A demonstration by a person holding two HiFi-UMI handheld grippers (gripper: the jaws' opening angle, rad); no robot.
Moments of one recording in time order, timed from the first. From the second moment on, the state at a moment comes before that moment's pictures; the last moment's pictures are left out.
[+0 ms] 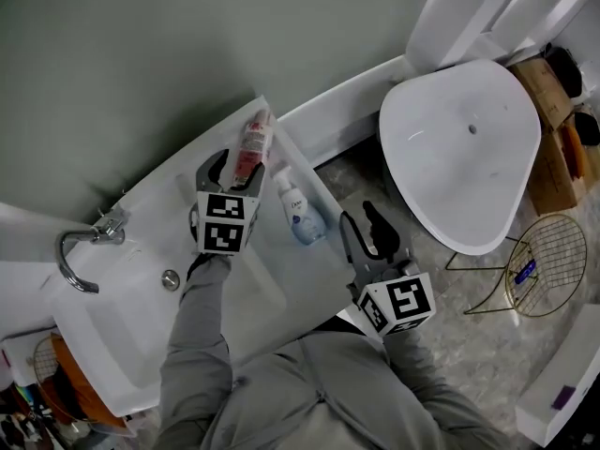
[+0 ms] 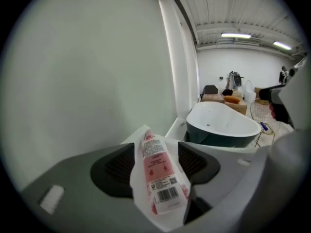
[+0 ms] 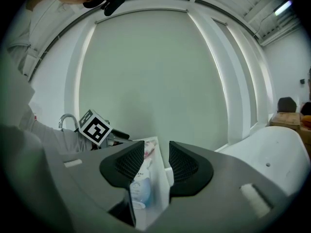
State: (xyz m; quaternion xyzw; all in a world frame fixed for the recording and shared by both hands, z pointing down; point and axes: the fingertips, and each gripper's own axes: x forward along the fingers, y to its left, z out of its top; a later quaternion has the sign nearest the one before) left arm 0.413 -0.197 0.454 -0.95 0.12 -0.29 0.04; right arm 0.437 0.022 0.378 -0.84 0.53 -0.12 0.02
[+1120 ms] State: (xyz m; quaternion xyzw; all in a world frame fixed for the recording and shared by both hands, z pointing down) left arm 0.466 -0.216 0.544 -0.87 0.09 -0.48 0.02; right arm 0.505 0.025 0.424 -0.84 0.52 -0.16 0.03
